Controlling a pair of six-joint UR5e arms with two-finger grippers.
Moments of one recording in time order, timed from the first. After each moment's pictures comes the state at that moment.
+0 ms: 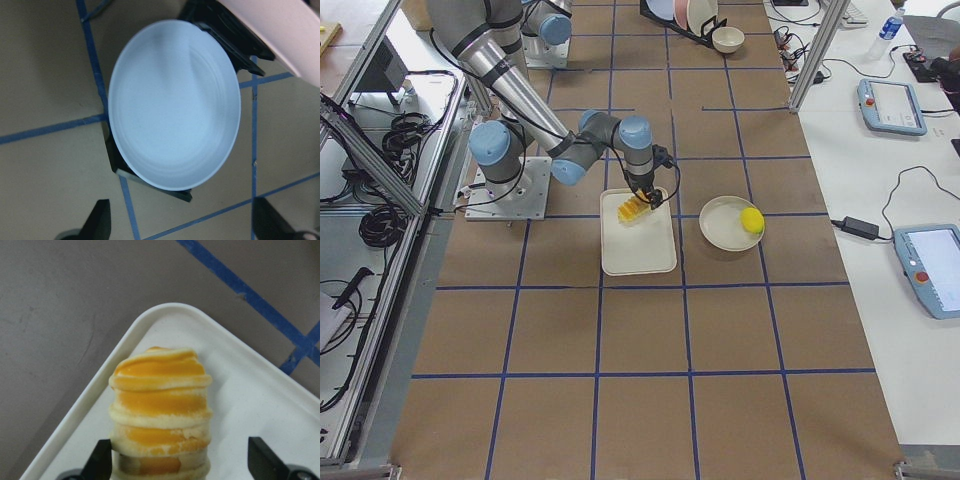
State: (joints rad) left arm -0.89 -2.37 -0.89 -1.86 1.52 0.93; right arm 1.02 -1.44 2.31 -2.48 -1.48 -1.26
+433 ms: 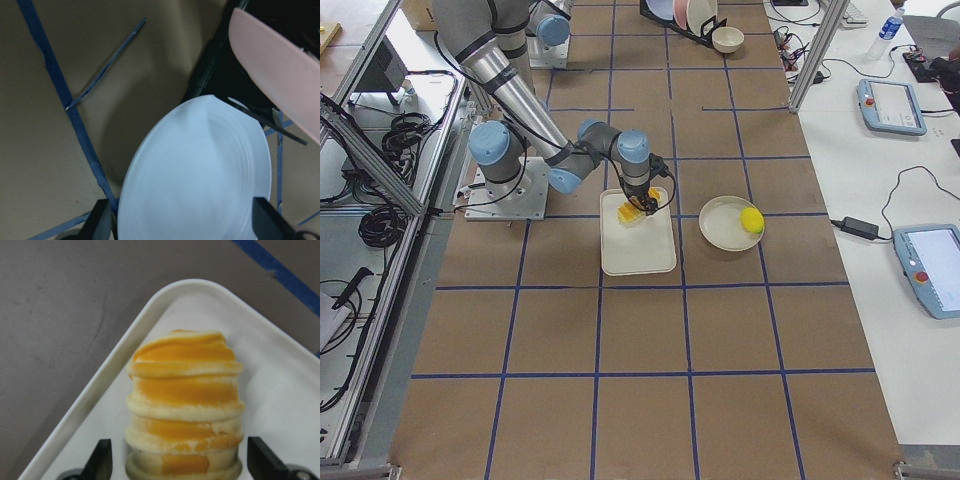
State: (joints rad) left arm -0.90 -2.42 -0.88 -1.86 1.53 0.96; right arm 1.00 -1.42 2.33 -2.47 -1.46 -1.29
